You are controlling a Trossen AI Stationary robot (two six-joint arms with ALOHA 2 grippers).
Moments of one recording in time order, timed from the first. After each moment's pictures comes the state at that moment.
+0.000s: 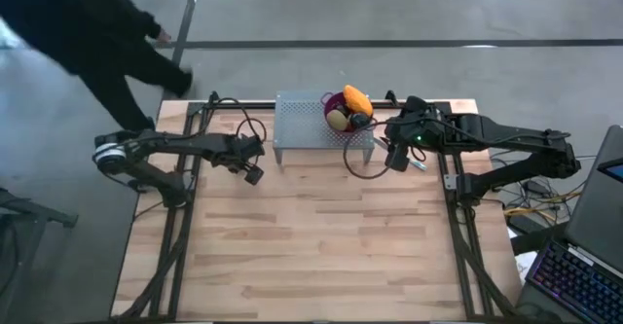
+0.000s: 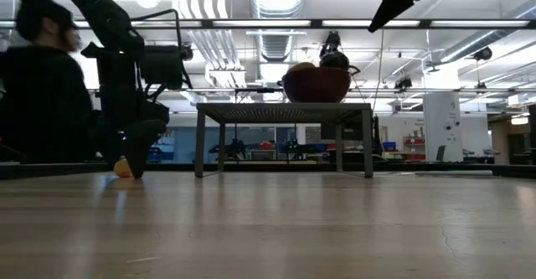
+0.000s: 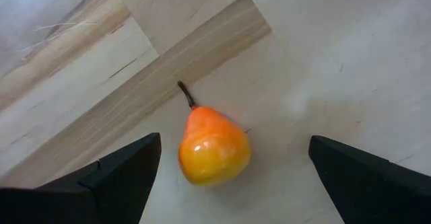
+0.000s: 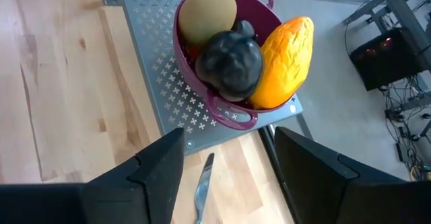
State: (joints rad) left arm 0.40 1.39 0.64 -0.62 -0.21 -0.55; right arm -0.10 1.13 1.23 -0.93 0.49 -0.06
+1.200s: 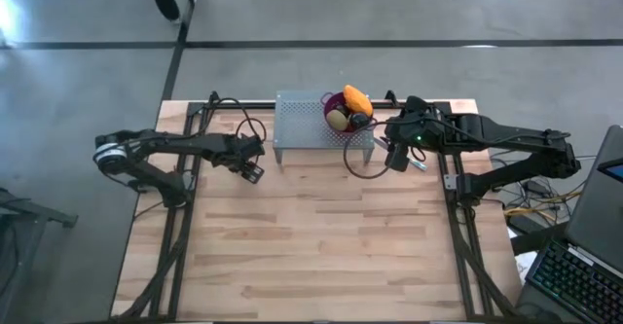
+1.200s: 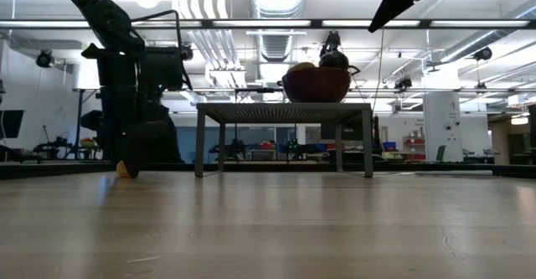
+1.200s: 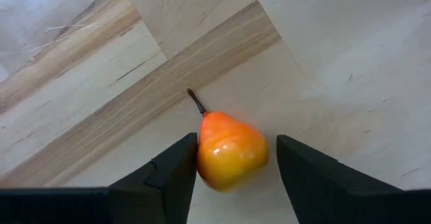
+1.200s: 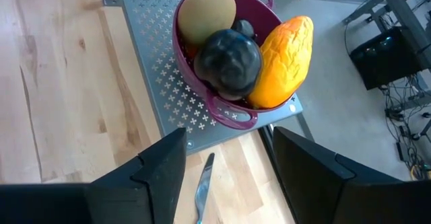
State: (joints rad) left arm 0.41 1.39 0.64 -0.63 -0.23 -0.58; right arm -0.10 1.13 1.22 -0.93 0.49 -0.06
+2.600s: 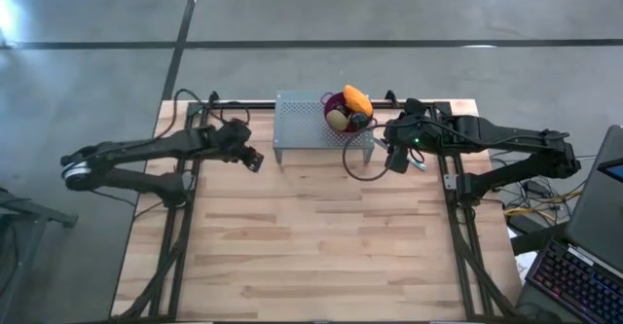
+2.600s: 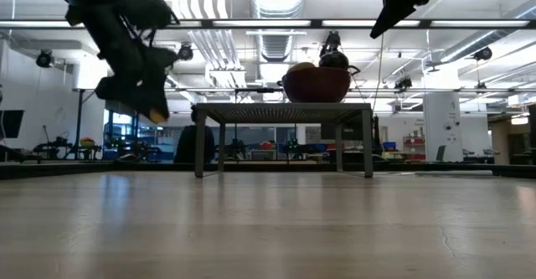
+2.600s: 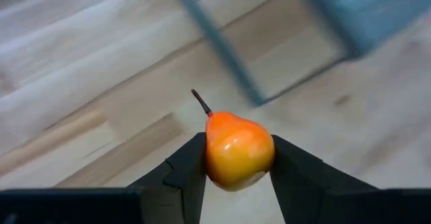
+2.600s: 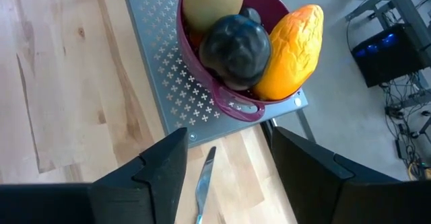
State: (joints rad) left arm 0.39 1.05 0.68 -0.57 -0.16 -0.58; right arm -0.10 1.13 1.19 -0.93 0.49 -0.06
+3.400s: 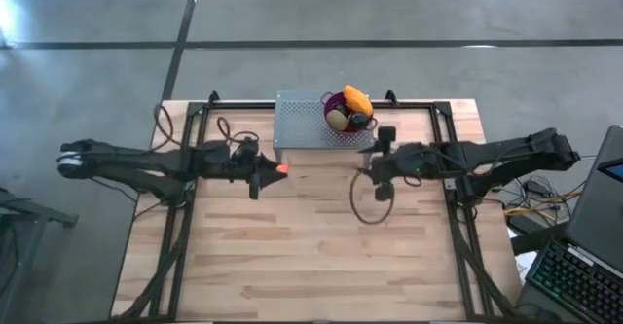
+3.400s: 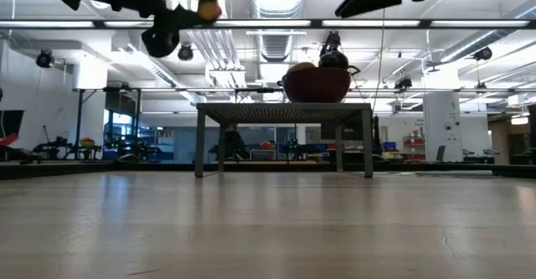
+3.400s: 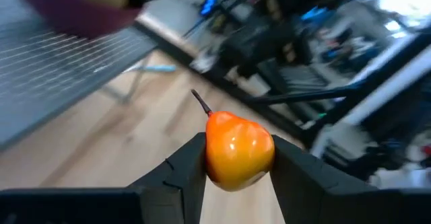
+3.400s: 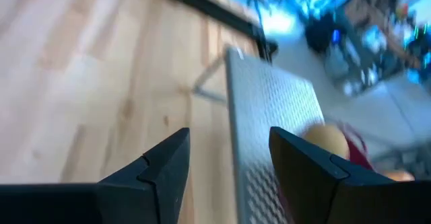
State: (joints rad) left arm 0.02 0.94 0.61 0.16 -0.04 -0.58; right arm 0.11 1.13 0.98 -0.41 0.41 -0.34
